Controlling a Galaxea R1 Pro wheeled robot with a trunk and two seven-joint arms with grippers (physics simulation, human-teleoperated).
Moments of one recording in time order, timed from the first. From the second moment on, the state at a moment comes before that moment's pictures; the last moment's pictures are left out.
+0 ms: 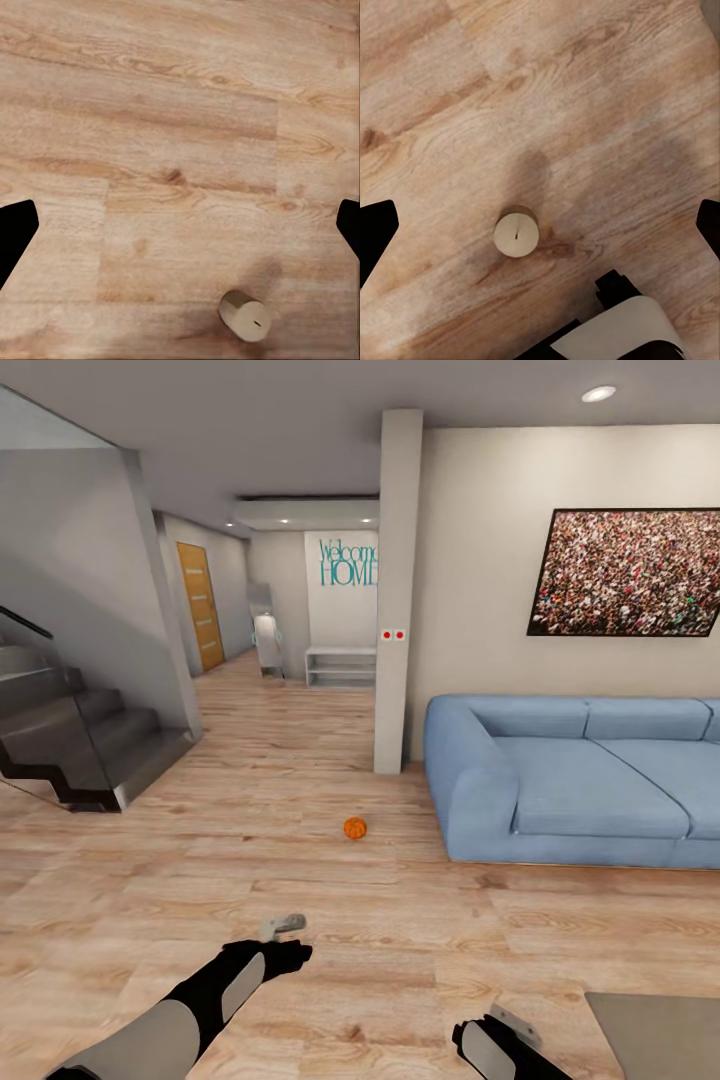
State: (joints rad) left arm -0.66 -0.03 -0.41 -0.35 0.59 0.32 0.05; right arm -0.50 0.02 0.54 -0.34 -1.06 0.15 -0.58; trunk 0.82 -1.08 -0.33
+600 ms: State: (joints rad) left arm -0.70 -0.02 -0.39 -0.66 0.60 0.79 0.17; right arm -0.50 0.03 0.58 -0.24 -1.03 0.31 -0.51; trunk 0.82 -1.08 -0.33
